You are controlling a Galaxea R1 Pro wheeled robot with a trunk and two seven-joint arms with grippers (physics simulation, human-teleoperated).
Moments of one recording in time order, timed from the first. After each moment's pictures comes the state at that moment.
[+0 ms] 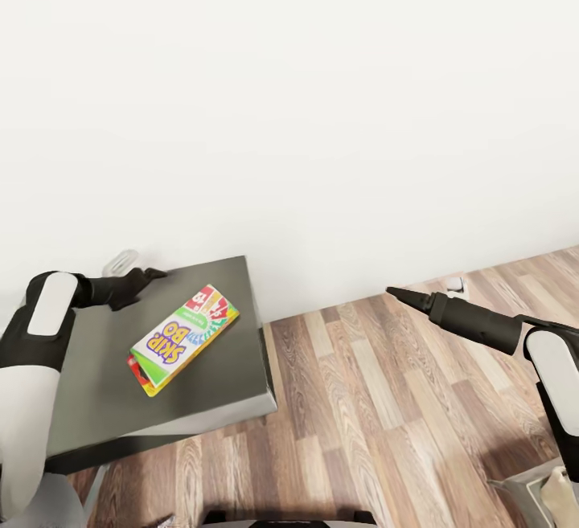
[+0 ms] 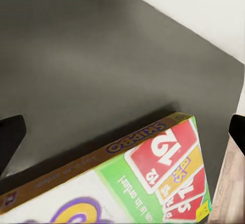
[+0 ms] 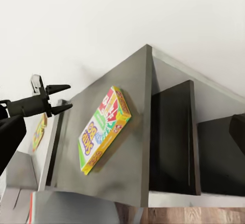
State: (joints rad) left arm -0.91 0.30 0.20 -1.03 0.97 1.02 0.30; right arm -0.51 -0.34 -0.16 -1.61 -0.92 1.04 0.51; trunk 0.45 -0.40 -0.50
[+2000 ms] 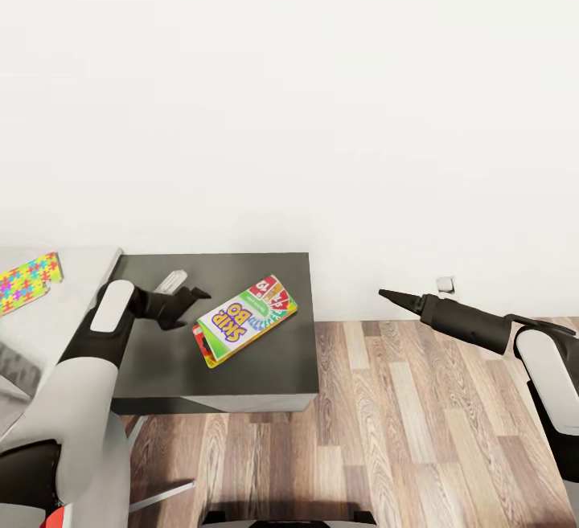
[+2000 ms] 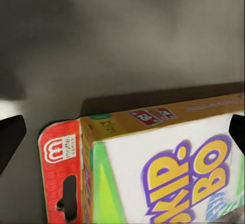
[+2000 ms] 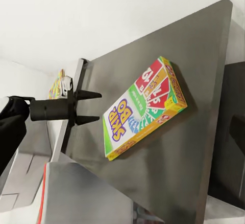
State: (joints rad) left arm -0.95 0.10 0.21 -0.87 1.04 1.03 0.50; right arm -0.52 -0.33 -0.12 -1.61 -0.91 1.04 0.50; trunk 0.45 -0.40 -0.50
